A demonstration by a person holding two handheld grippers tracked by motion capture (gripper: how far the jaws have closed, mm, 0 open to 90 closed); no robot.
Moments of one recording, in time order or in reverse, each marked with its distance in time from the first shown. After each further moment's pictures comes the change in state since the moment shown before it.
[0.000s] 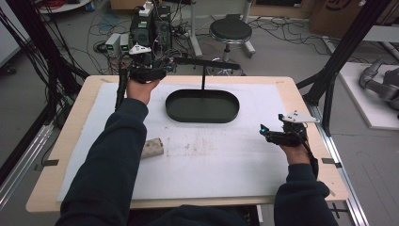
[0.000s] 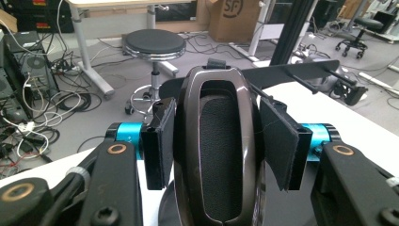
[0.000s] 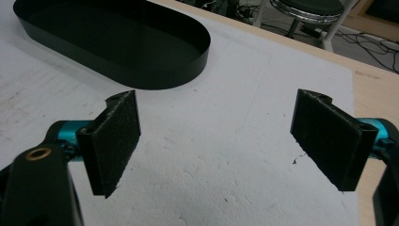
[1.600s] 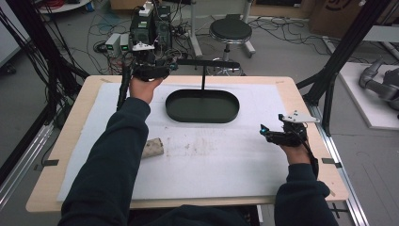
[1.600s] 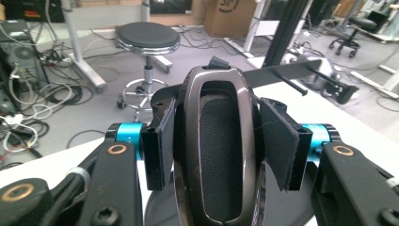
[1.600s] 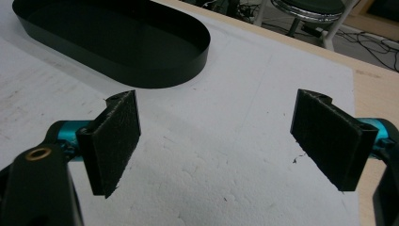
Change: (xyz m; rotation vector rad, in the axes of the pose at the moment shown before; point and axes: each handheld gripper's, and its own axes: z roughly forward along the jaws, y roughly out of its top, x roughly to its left) left arm -0.008 0.004 0.001 0.037 -0.031 -0.029; right arm -0.001 -0.001 0.001 0.003 0.003 0.000
